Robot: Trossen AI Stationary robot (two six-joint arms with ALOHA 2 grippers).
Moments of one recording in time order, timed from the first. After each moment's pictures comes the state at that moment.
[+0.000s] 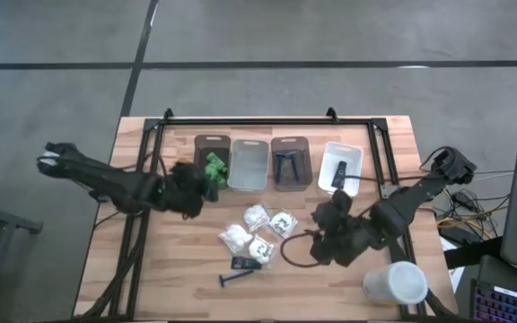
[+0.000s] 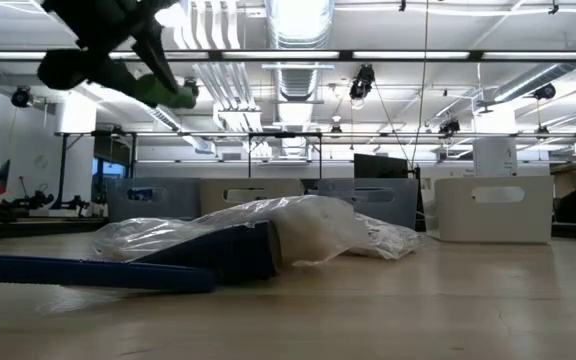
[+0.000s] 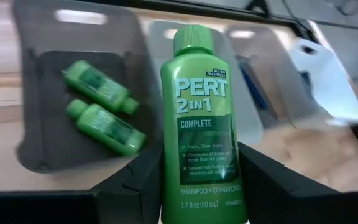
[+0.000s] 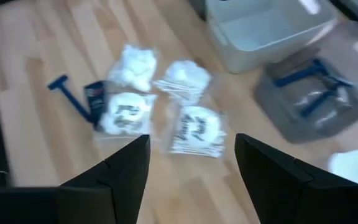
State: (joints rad) left arm -0.27 1.11 0.91 -0.80 -0.76 -1.49; right arm 0.59 1.49 1.45 -1.06 0.60 0.95
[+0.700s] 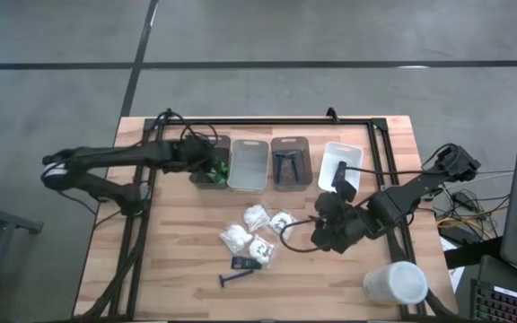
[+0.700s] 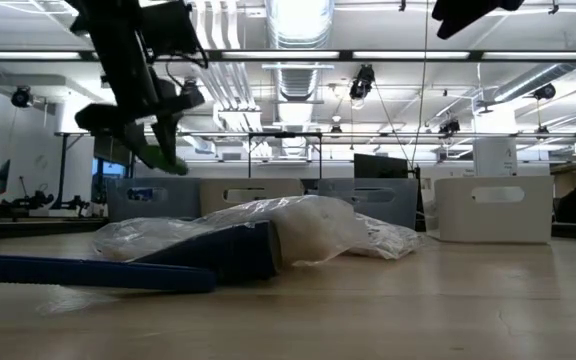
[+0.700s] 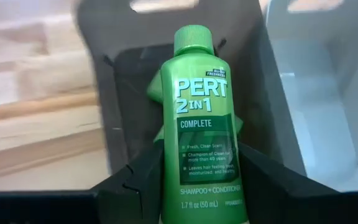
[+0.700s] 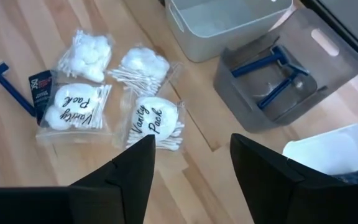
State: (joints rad) left arm 0.30 1.22 0.86 -0.75 -0.36 -1.01; right arm 0.52 1.45 1.35 -1.10 0.60 0.95
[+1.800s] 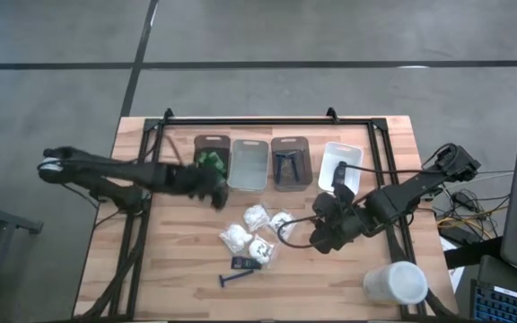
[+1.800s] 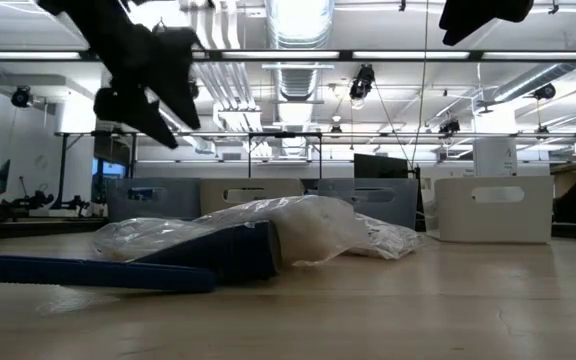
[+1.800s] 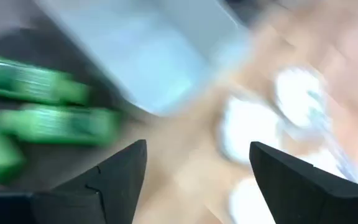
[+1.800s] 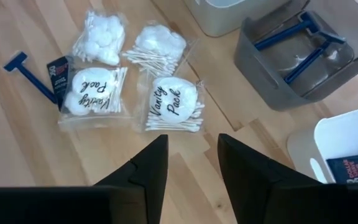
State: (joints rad) left arm -0.08 1.17 0.83 -0.55 -0.30 -0.83; right arm 0.50 1.45 1.33 -1.06 0.48 0.97
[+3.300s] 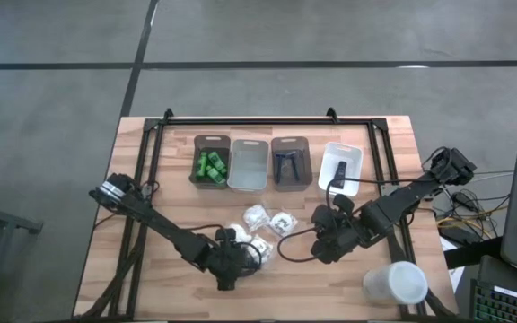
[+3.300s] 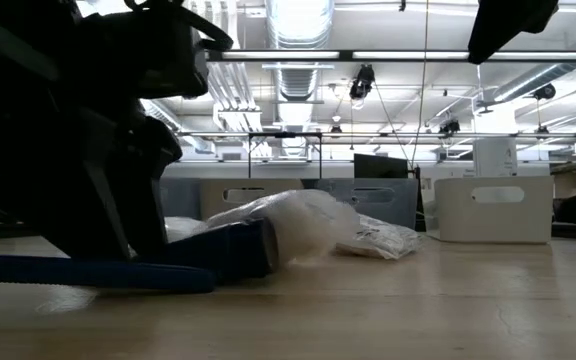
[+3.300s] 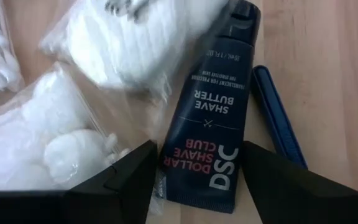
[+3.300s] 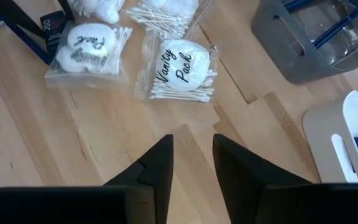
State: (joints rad) left arm -0.57 1.85 1.08 -0.32 -0.27 -0.56; right arm 0.55 1.50 1.30 -1.06 0.42 1.02
